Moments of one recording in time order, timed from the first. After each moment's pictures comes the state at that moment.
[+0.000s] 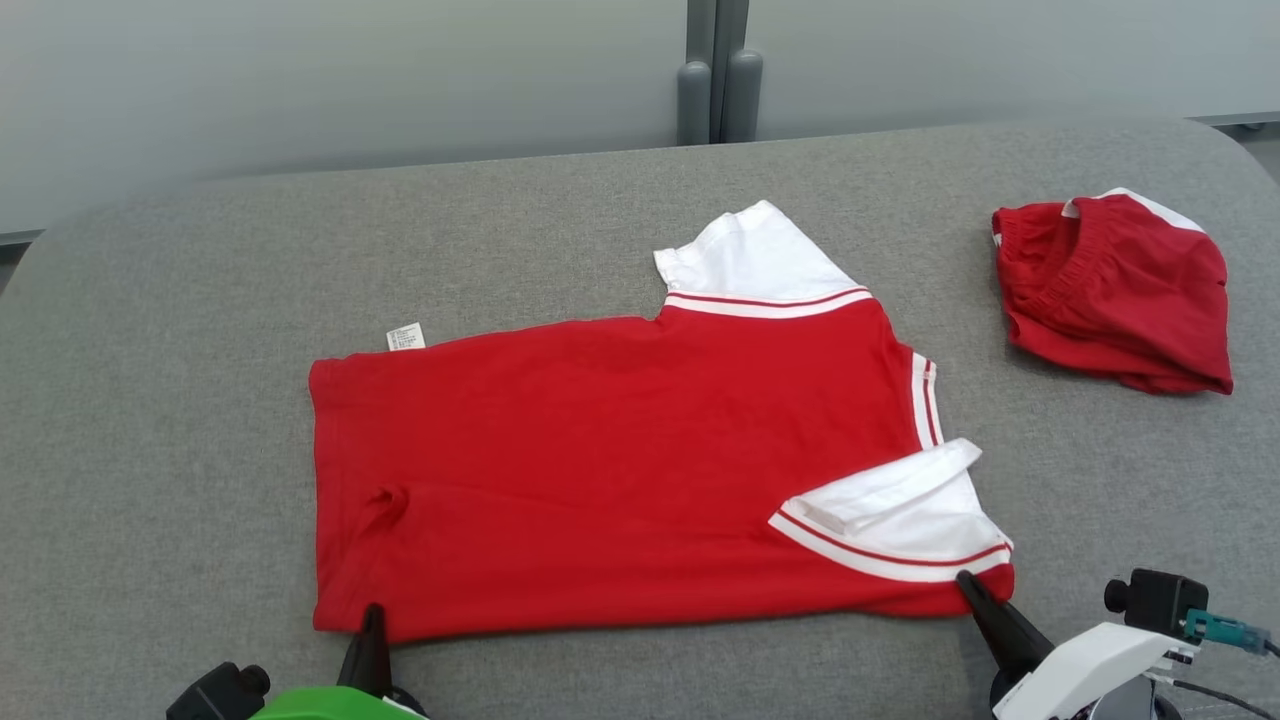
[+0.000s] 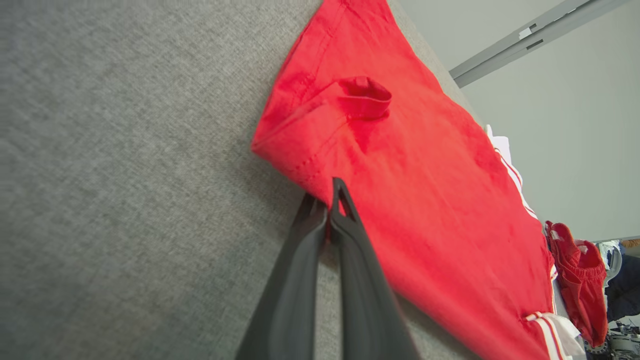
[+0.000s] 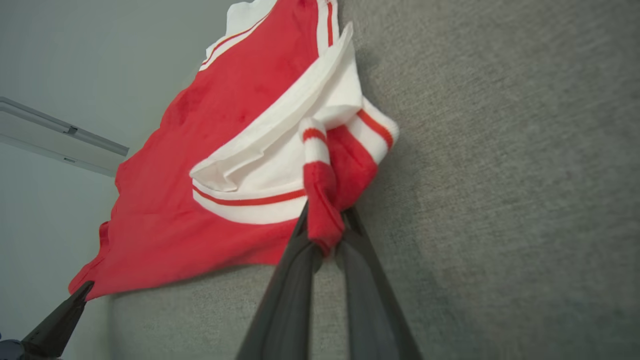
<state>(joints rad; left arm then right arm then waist) 0.04 0.04 -0.27 0.37 -1.08 0.07 -0.25 0.08 -0.27 0.38 0.33 0.95 0.11 -0.08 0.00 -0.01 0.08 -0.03</state>
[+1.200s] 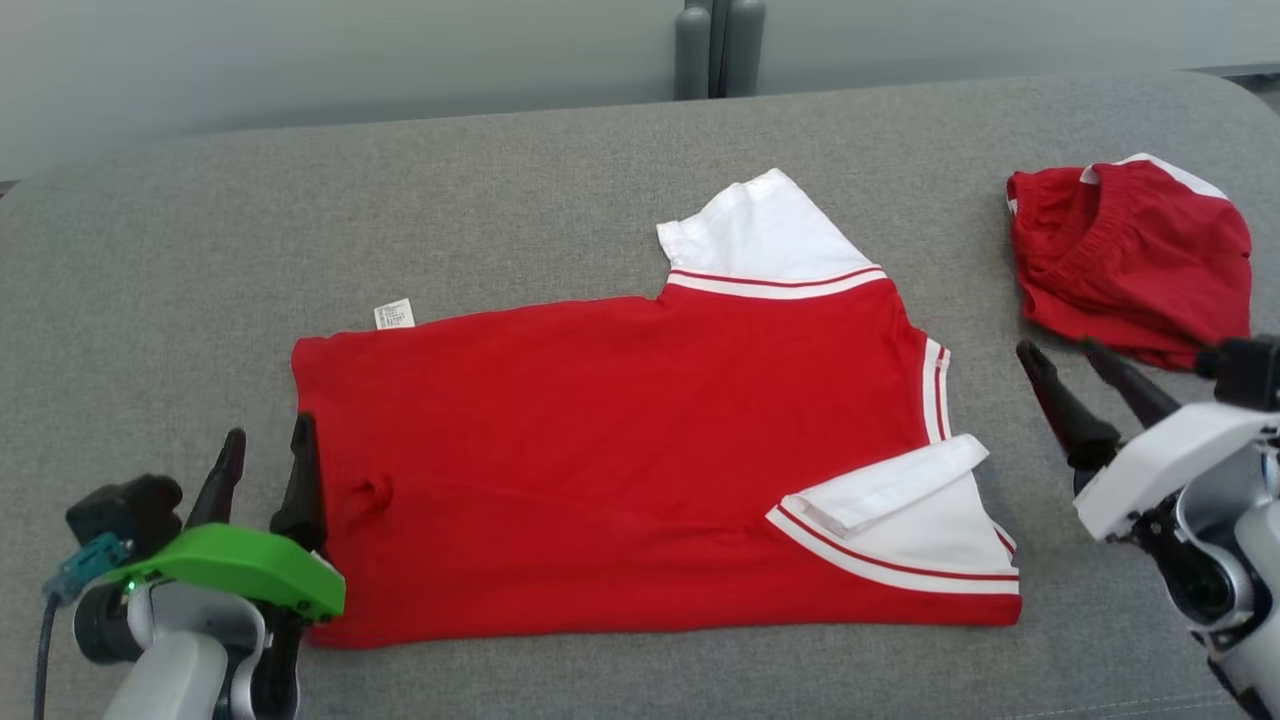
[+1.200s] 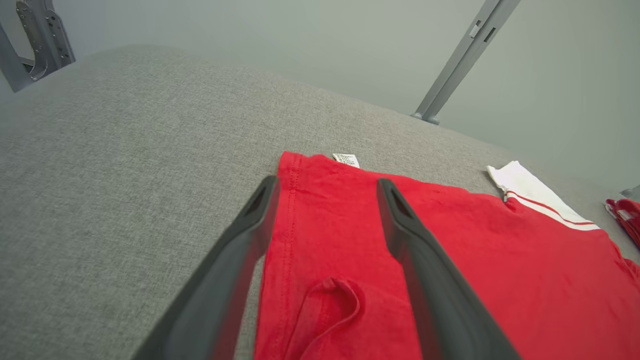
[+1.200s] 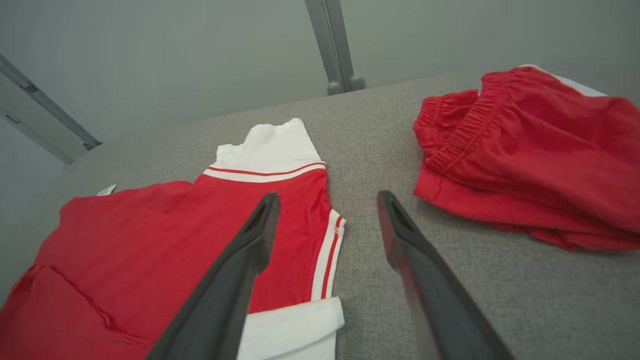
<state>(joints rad) -0.14 0.25 -0.28 0.25 -0.78 0.12 -0.20 -0.13 -0.48 0.36 0.14 0.78 0.01 0.01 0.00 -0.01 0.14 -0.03</state>
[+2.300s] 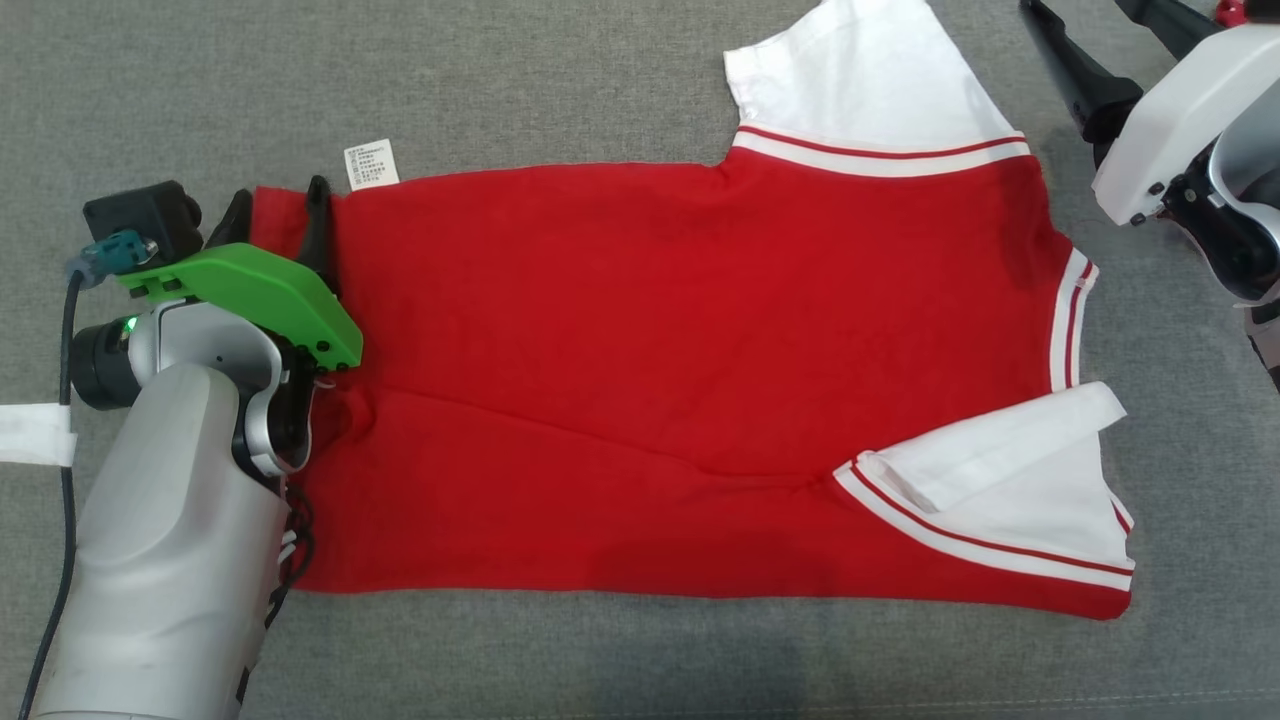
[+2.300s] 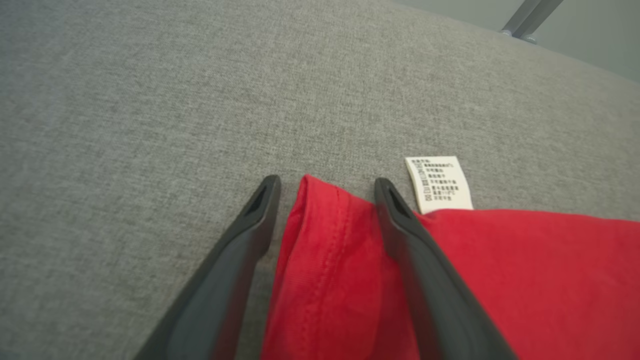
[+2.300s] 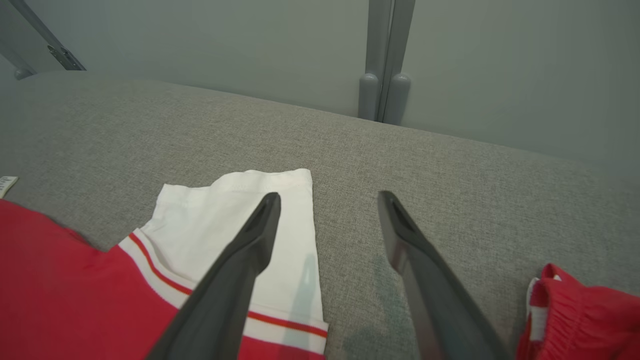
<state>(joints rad) -0.65 0.13 -0.28 0.55 -0.60 0.12 0.02 -0.76 -0.50 0.47 0.27 0.62 0.06 0.24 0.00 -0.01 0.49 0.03</state>
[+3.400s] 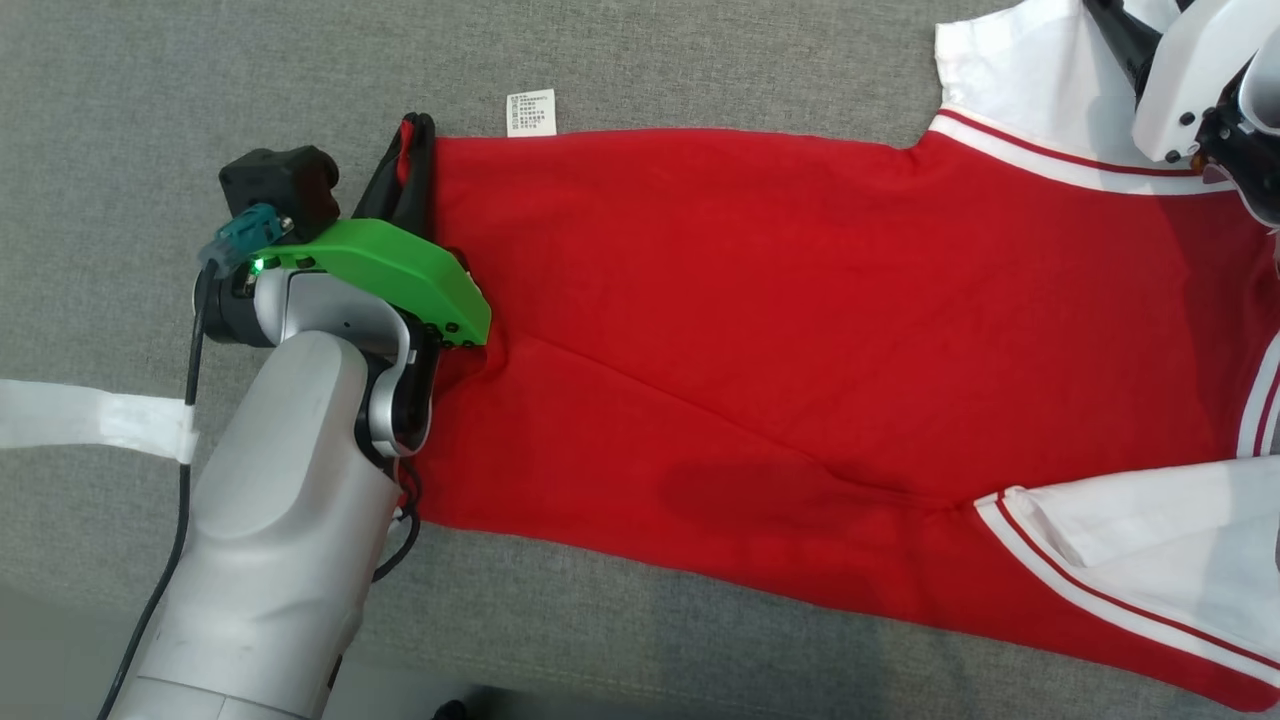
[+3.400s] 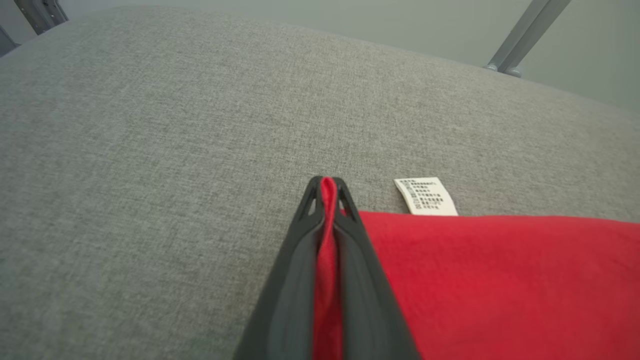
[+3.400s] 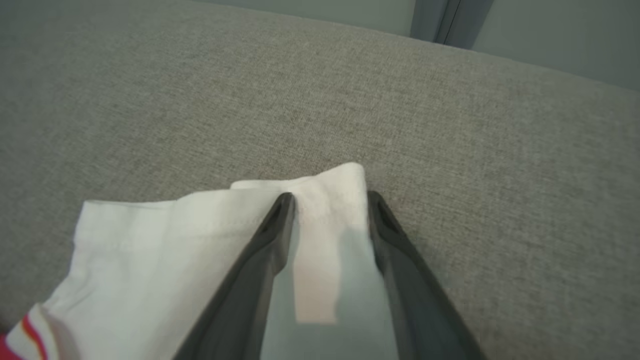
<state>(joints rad) -0.70 0.02 -0.39 0.50 -0.57 0.11 -0.11 -0.96 -0.47 0.51 0.63 0.60 0.08 0.35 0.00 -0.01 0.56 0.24</state>
